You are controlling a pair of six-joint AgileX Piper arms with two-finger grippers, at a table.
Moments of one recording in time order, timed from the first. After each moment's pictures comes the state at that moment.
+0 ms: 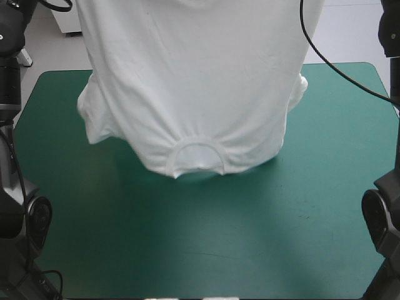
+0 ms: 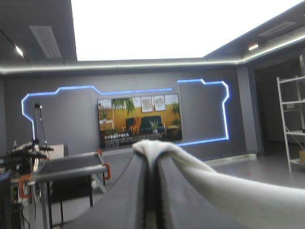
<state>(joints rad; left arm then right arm) -0.06 1.79 -2.44 -0.80 0.30 0.75 0.09 1.82 -2.59 0.14 0.27 -0.26</state>
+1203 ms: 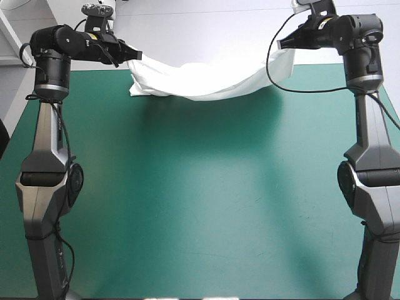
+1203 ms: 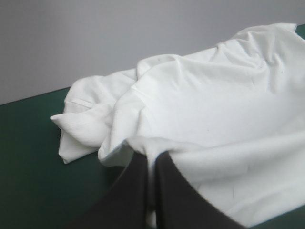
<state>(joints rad) -0.06 2.20 -2.68 -0.37 1.26 0.27 0.07 2.15 -2.64 0.14 1.10 -0.27</state>
